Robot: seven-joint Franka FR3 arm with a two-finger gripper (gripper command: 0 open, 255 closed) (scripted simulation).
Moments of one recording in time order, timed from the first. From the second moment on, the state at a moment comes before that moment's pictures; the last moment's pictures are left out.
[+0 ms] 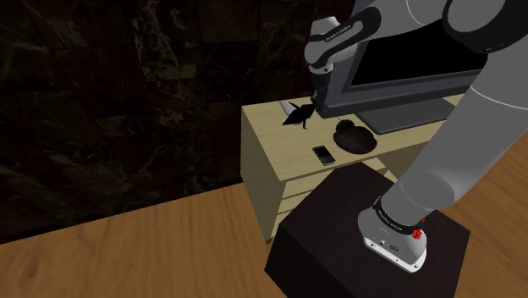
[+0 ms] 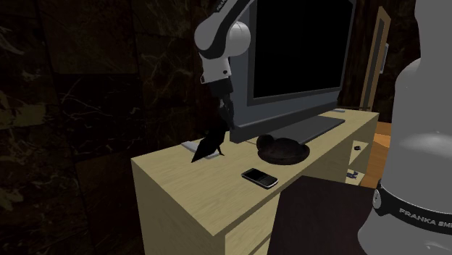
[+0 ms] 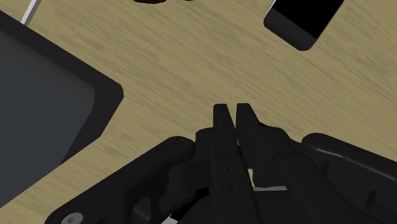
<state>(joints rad) -0.11 0.10 -0.25 -2.18 -0.11 2.06 -0.46</state>
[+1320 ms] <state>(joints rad) -0.15 -0.18 -0.29 -2.33 -0.21 1.95 -0.55</state>
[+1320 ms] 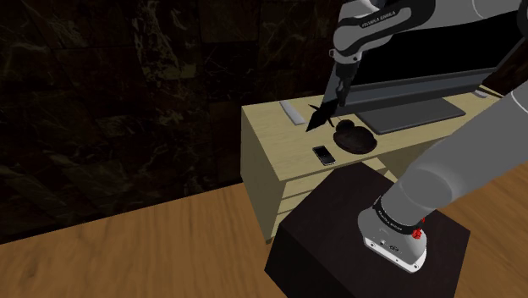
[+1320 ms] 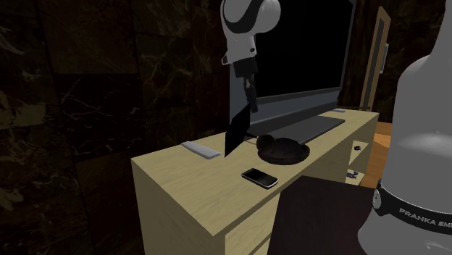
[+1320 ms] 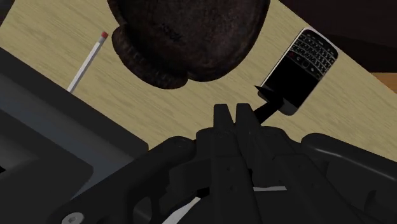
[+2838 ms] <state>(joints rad) -0.41 -0.37 -0.39 -2.69 -0.40 2.14 -0.68</state>
